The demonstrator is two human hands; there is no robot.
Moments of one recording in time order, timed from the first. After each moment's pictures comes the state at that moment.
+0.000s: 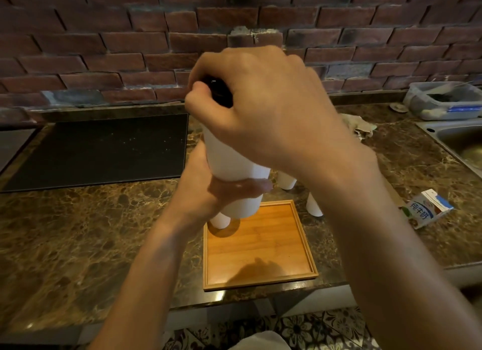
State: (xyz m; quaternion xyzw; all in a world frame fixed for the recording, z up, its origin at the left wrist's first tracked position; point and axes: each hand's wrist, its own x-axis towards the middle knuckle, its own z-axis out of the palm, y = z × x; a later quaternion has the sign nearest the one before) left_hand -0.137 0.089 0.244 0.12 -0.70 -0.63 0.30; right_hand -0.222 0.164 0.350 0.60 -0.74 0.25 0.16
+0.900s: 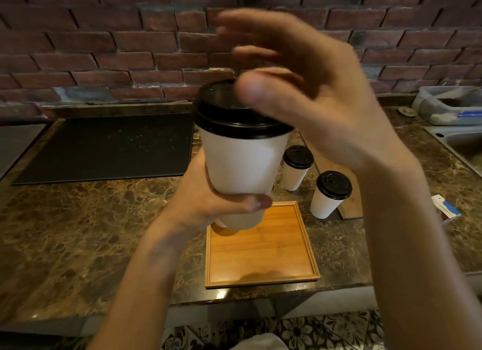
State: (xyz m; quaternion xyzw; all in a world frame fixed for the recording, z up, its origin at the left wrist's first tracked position) left_hand -0.125 0.090 0.249 0.07 -0.71 -0.65 0.26; right_hand -0.253 0.197 0.347 0.67 -0.57 0.47 -0.07
